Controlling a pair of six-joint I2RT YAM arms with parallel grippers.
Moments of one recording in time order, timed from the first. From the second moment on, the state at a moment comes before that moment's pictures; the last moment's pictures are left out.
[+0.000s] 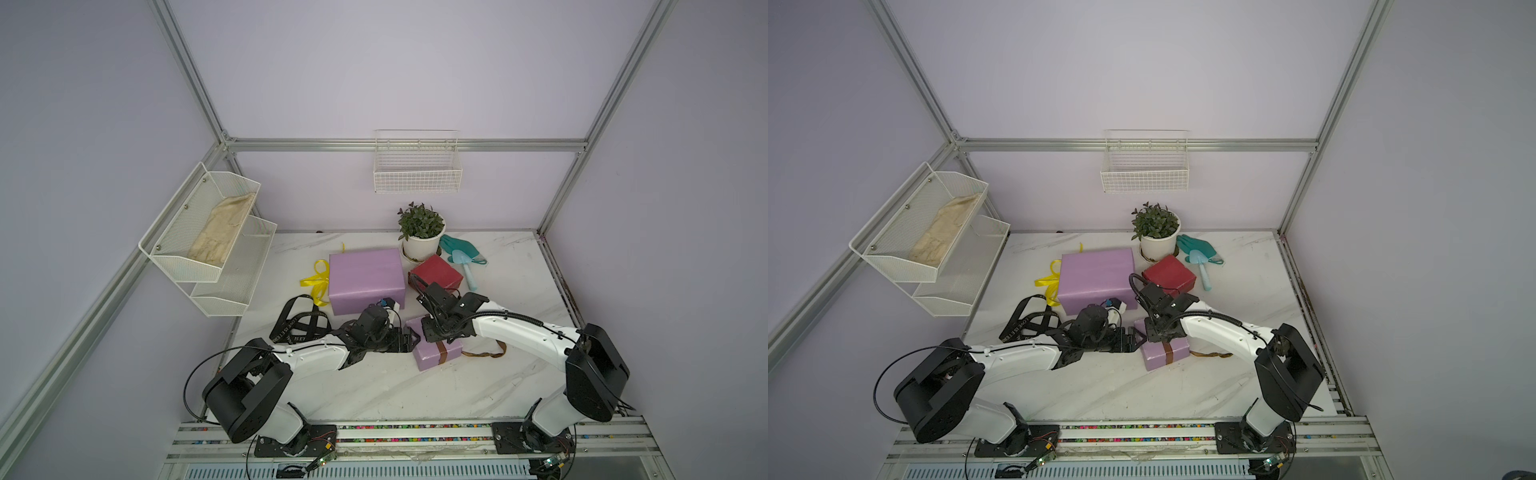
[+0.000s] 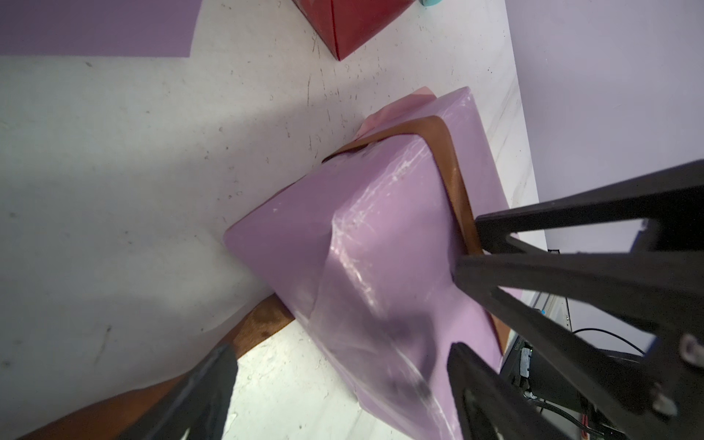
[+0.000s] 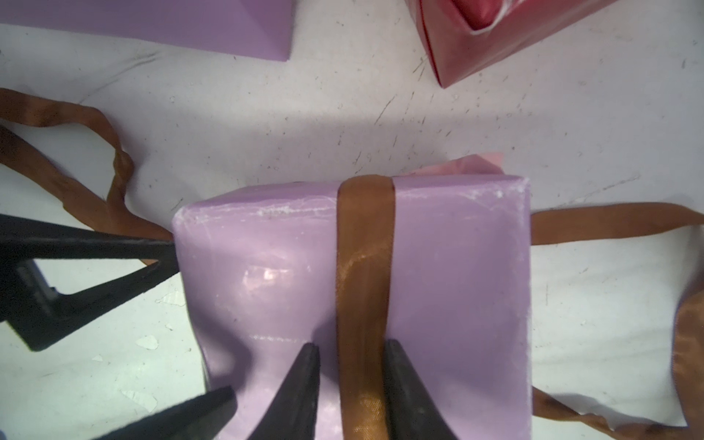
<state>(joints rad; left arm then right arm) -0.72 1.47 0.65 0.10 0.28 -0.72 0.79 1.60 1.15 -0.77 0.13 0.56</state>
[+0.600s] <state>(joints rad) -0.71 1.47 0.65 0.08 0.29 -0.72 0.78 1.53 1.08 -0.61 -0.08 0.62</state>
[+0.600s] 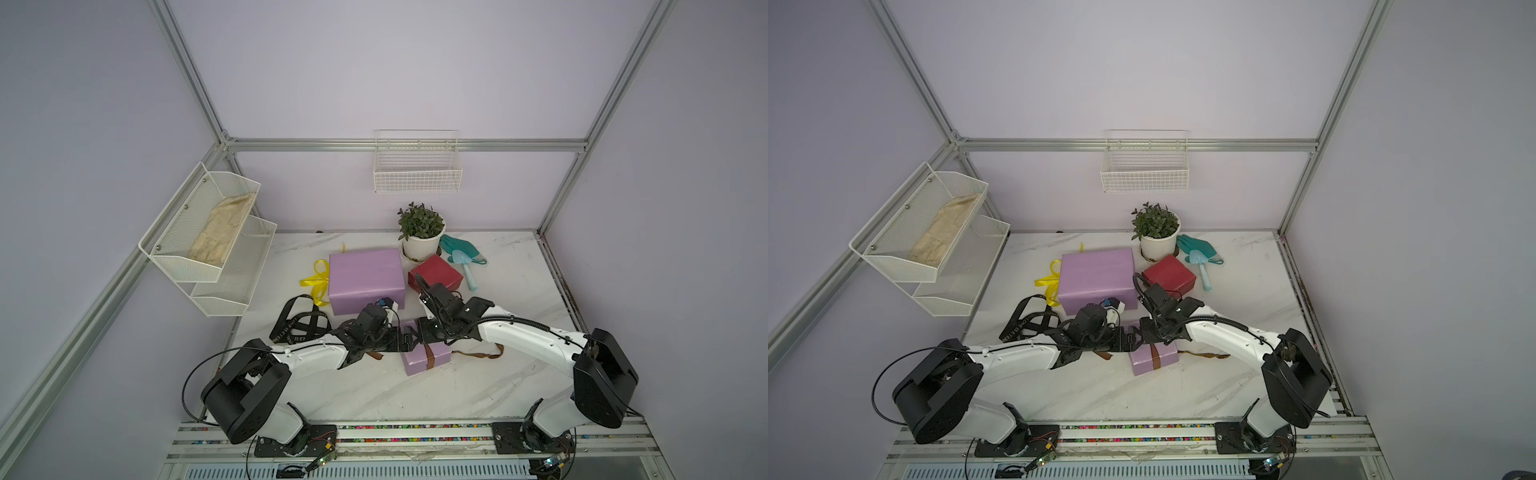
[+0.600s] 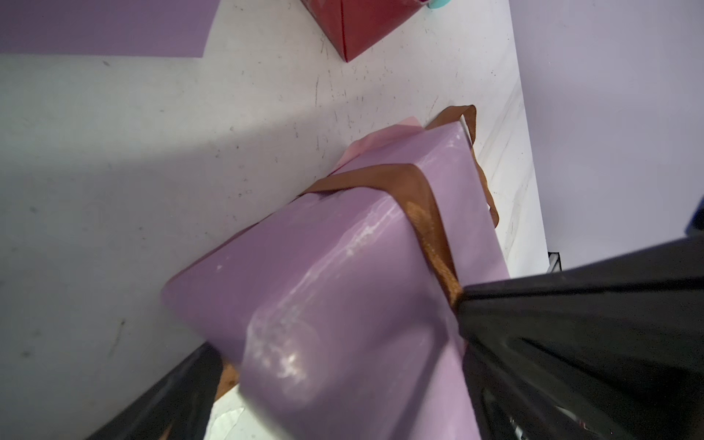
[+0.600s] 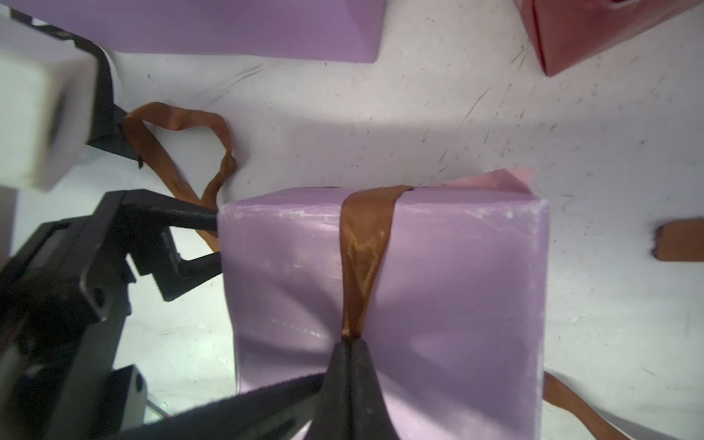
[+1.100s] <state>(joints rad) -0.71 1.46 0.65 0.07 0.26 -0.71 0.68 1.32 0.91 -0.33 -0.32 0.74</state>
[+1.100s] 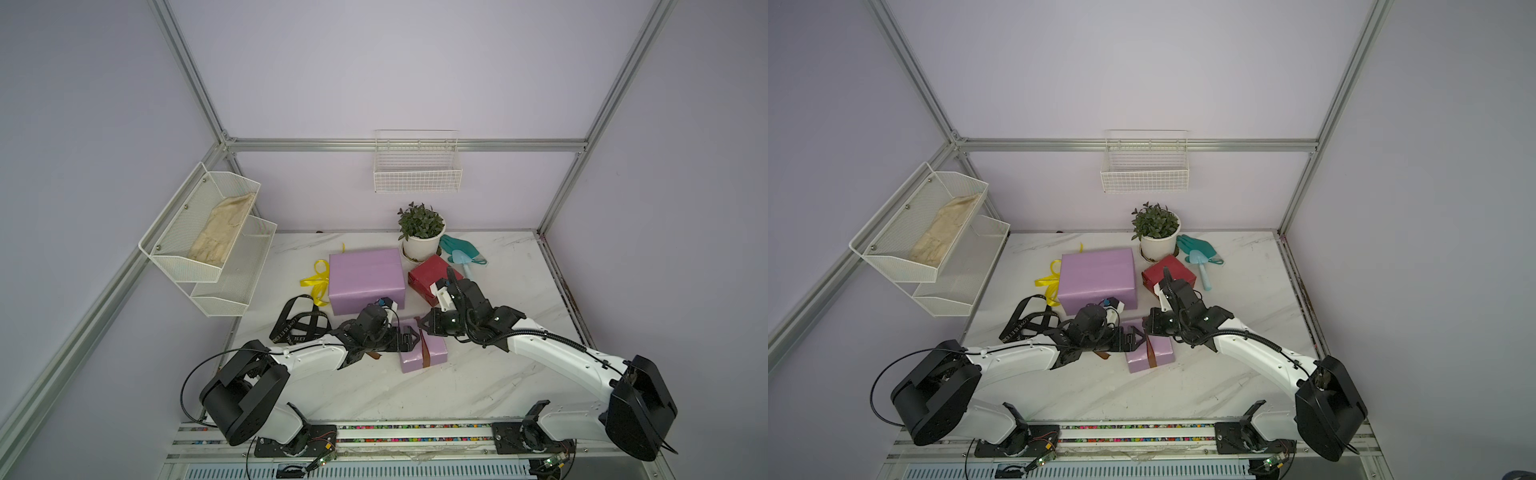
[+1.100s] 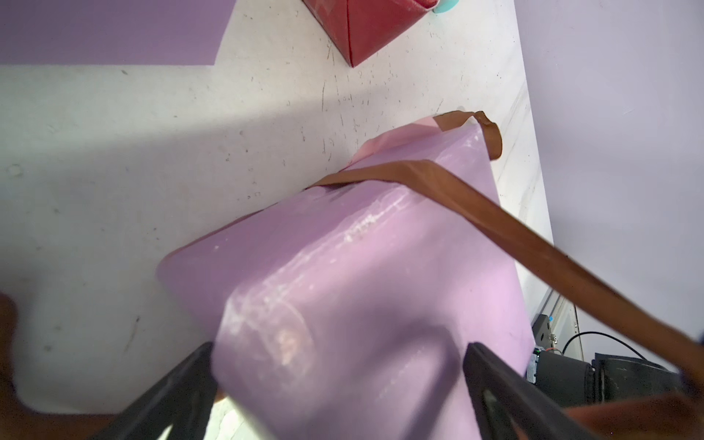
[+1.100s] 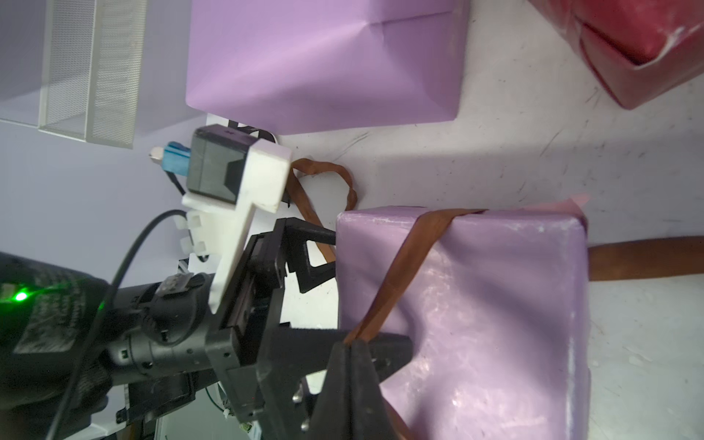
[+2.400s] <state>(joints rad) -0.71 1.57 0.85 -0.16 0.28 -0.59 0.54 1.25 1.52 -0.41 -0.39 0.61</state>
